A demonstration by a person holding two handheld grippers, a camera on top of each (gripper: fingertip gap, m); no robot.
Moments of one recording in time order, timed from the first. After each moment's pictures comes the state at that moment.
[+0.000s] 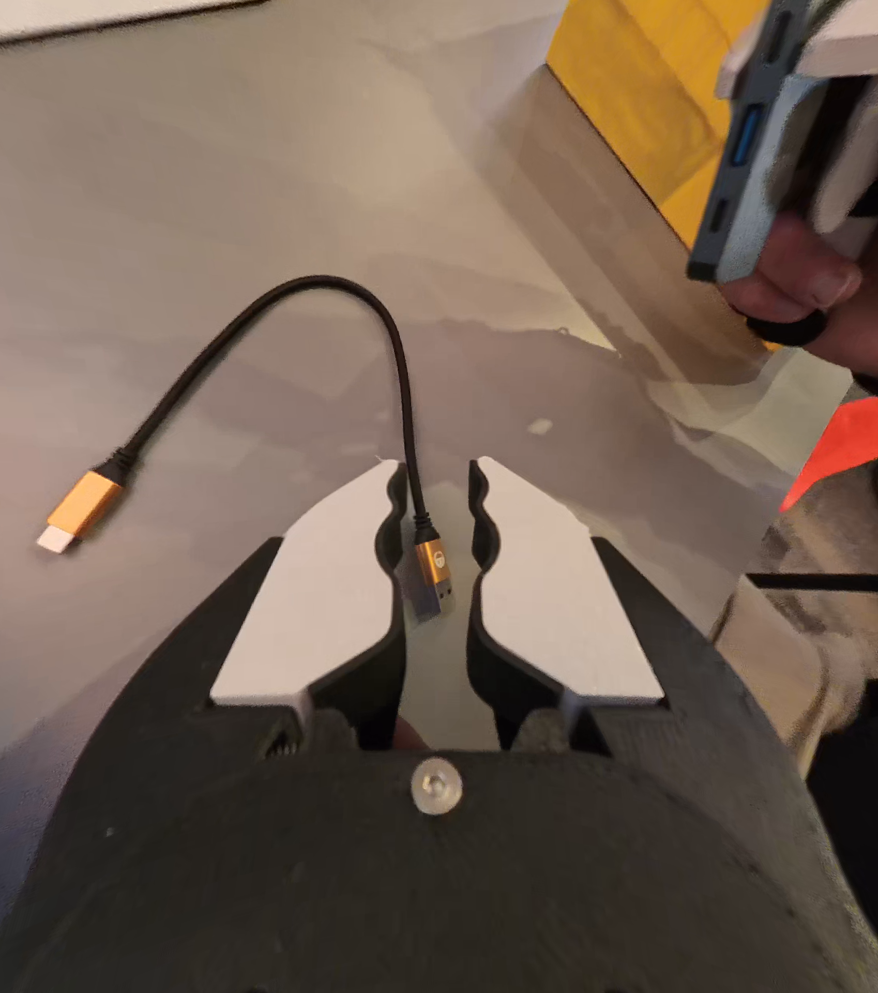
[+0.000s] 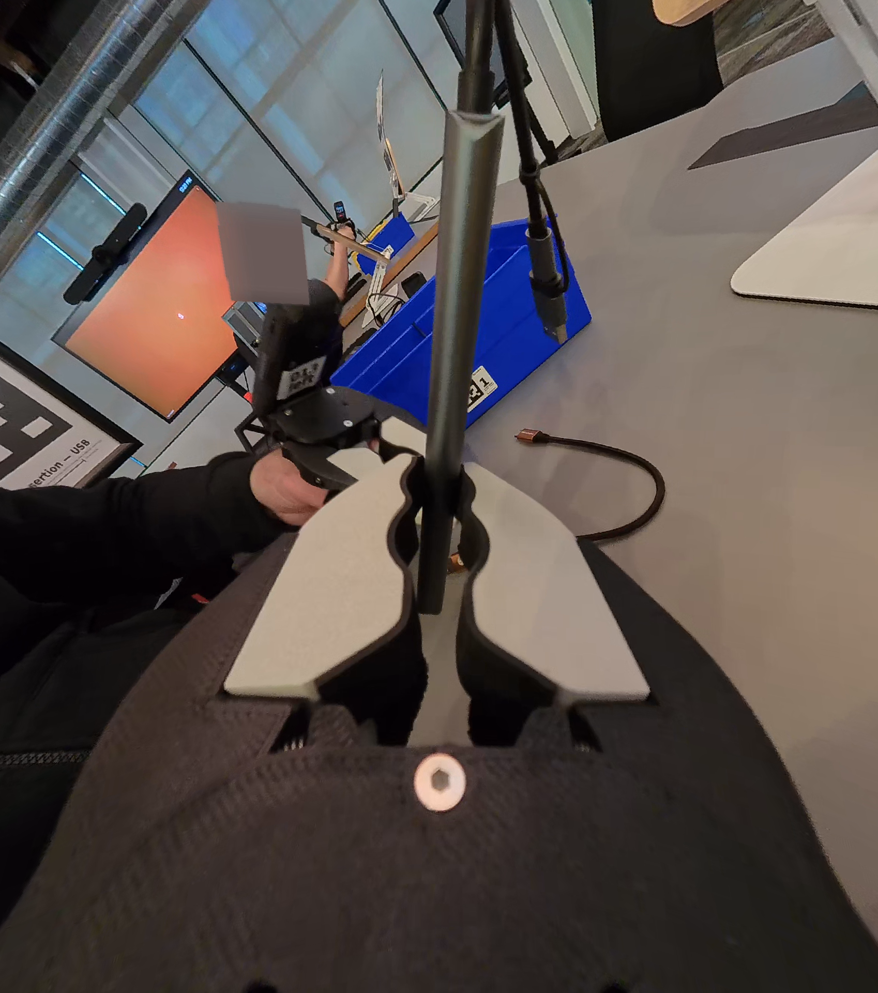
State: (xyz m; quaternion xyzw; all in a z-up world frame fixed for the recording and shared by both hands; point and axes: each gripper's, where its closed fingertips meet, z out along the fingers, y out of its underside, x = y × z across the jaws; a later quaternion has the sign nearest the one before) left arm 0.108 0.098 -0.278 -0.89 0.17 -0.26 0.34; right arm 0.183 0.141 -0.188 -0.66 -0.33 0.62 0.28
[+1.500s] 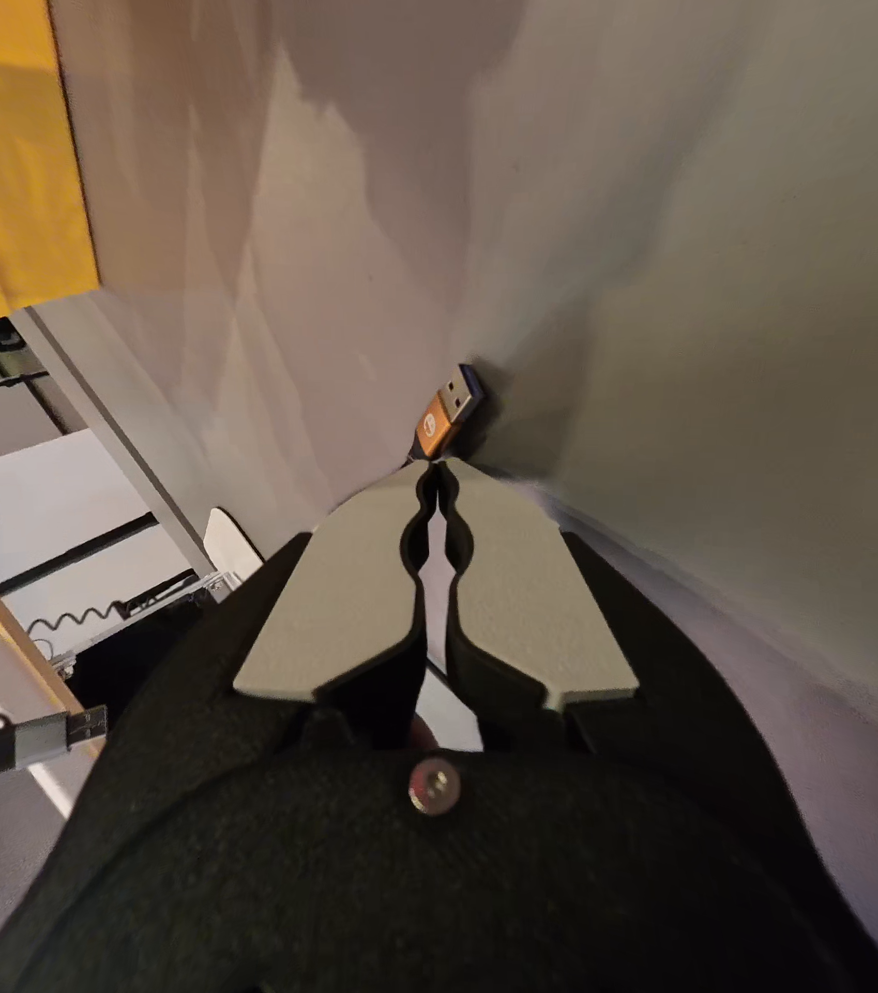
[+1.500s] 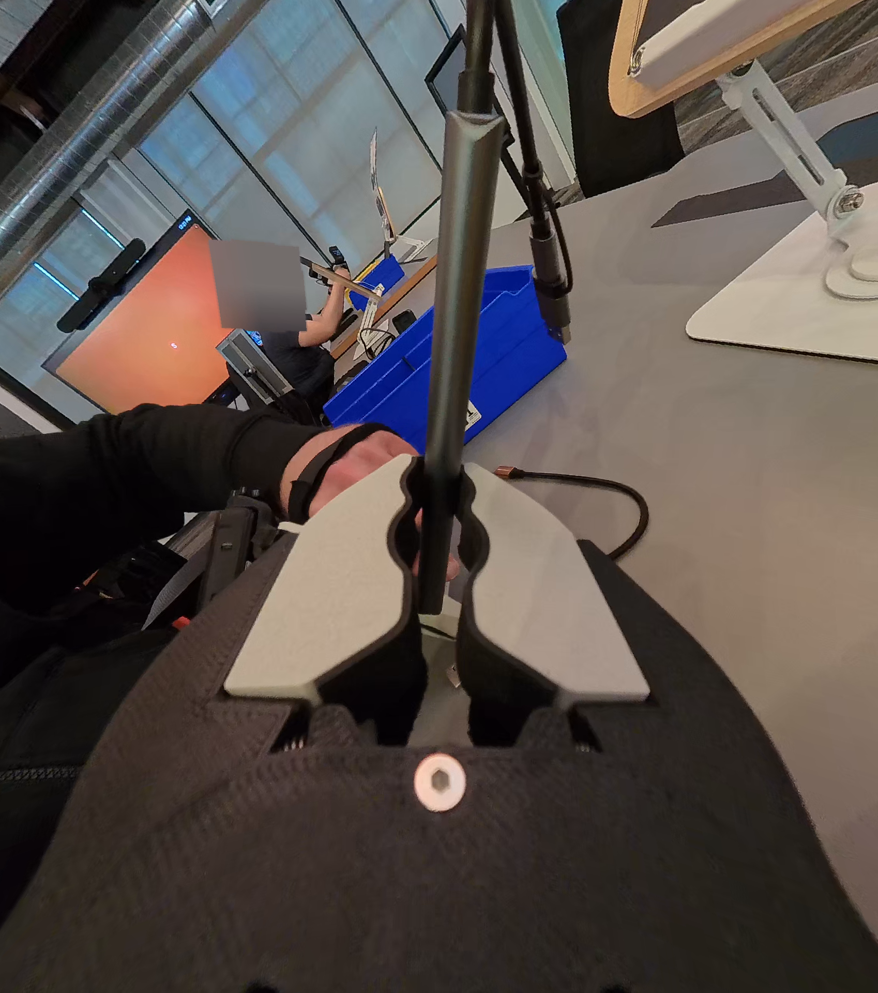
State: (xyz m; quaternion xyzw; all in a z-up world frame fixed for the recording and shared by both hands) left arm 0.164 0.093 -0.320 -0.45 0.83 0.19 0.28; right arm 0.200 0.156 -0.177 -0.65 -0.31 0.62 0.31
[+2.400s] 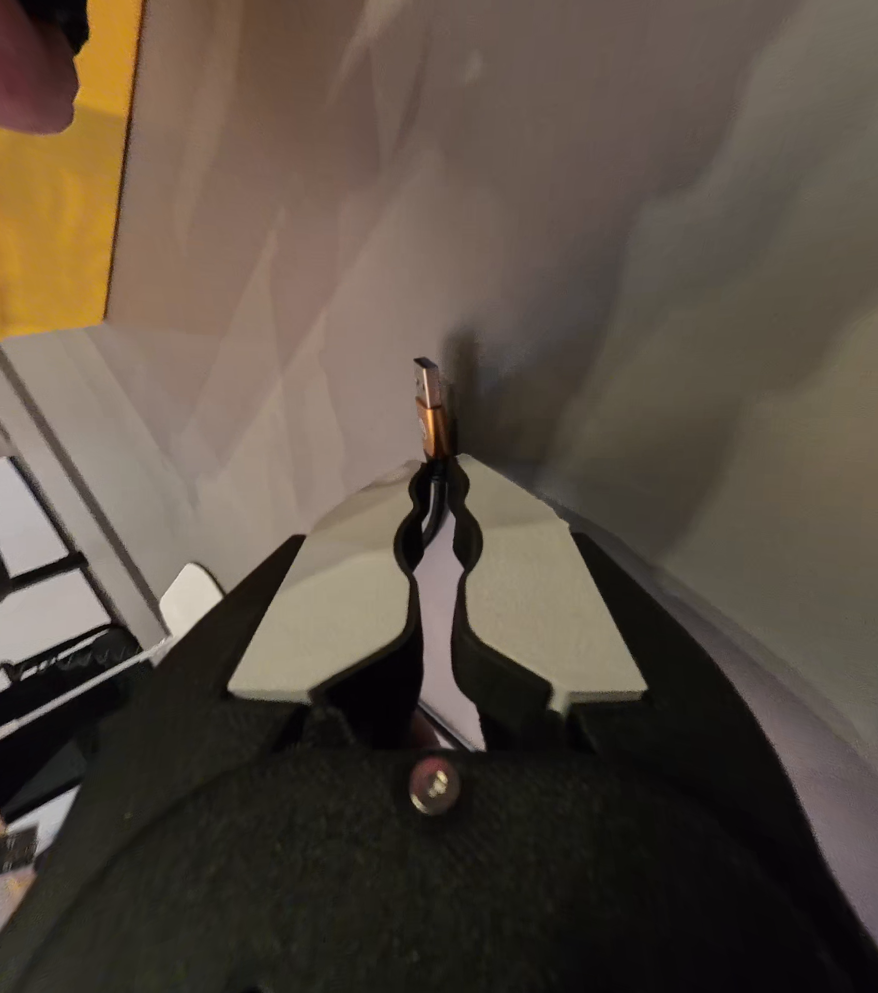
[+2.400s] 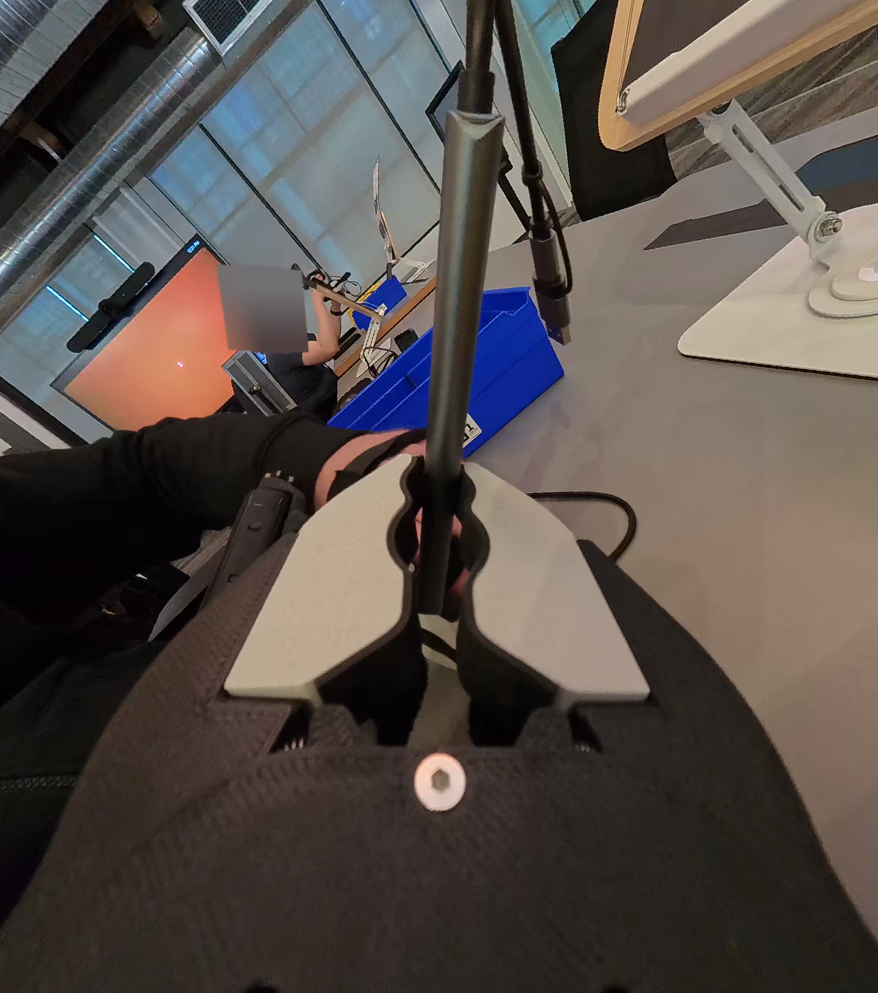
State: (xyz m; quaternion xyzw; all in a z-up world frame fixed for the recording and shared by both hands) left arm 0.198 0.112 -0.316 -0.48 0.82 0.10 0.29; right arm 0.206 0.160 -0.171 -0.65 -0.30 0.62 0.32
